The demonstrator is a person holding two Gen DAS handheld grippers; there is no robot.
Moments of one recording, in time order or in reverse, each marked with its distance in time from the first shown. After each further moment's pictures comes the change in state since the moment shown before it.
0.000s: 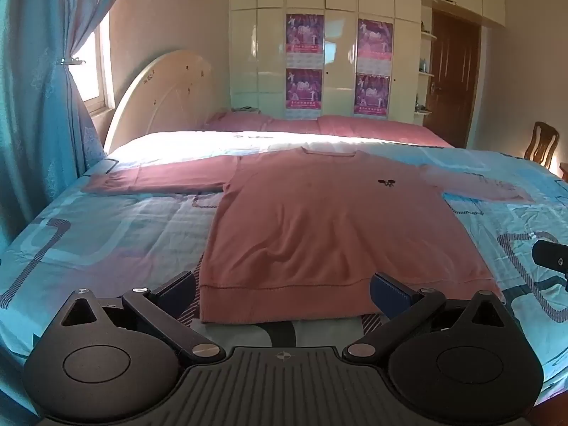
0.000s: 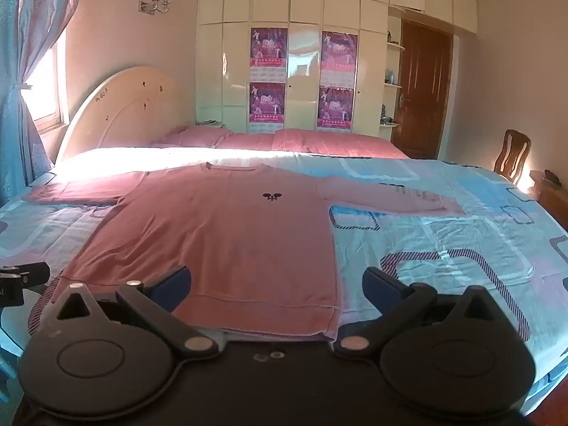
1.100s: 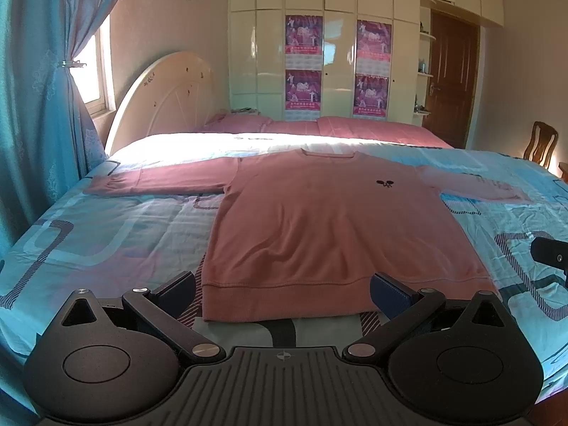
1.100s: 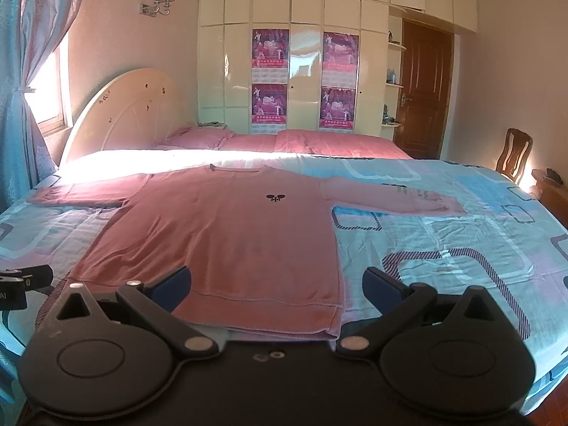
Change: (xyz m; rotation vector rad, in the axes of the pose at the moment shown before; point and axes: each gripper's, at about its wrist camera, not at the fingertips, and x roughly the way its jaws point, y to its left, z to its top) left arm -0.011 0.004 0.002 -0.006 -0.006 -0.005; right arm -0.012 0.000 0.003 0.002 -0.015 0.003
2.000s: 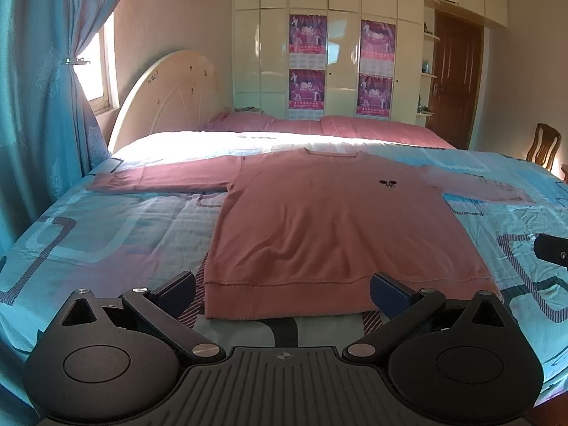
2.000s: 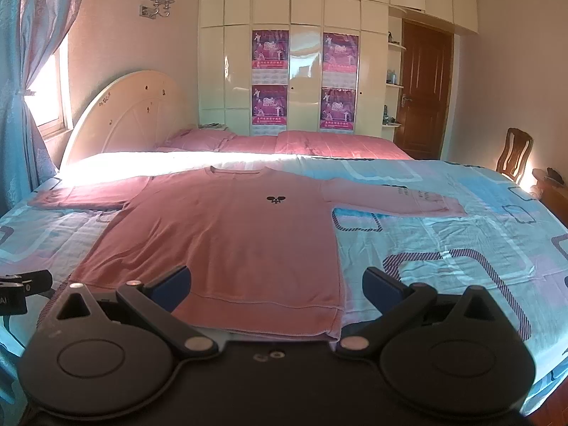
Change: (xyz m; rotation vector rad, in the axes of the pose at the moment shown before) left arm 0.000 -0.001 -0.001 -0.008 0.001 0.009; right arm 0.003 -0.001 0.000 0.000 -0.003 0.008
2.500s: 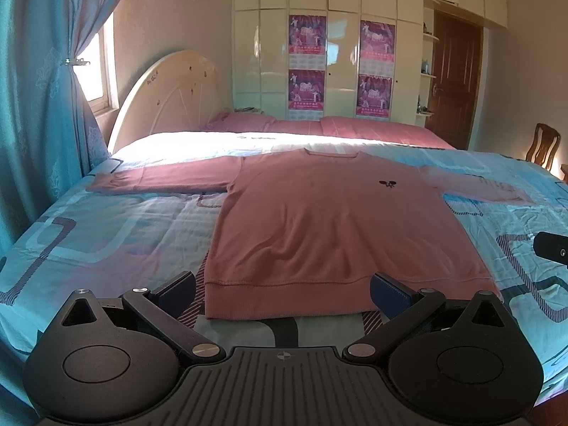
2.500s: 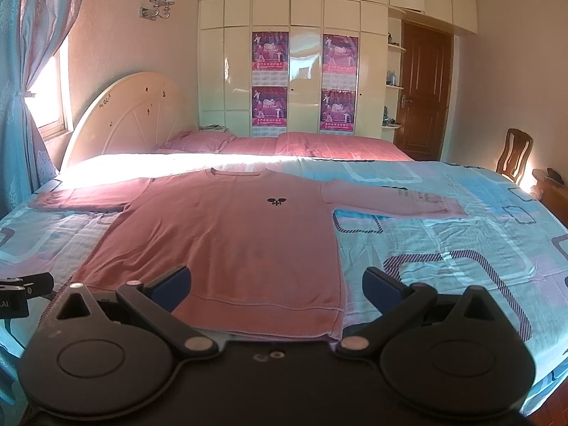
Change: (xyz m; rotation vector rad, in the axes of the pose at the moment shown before) left arm 0.002 0.000 -0.001 -0.001 0.000 -0.001; right arm -0.001 0.000 0.000 0.001 -0.004 -0.001
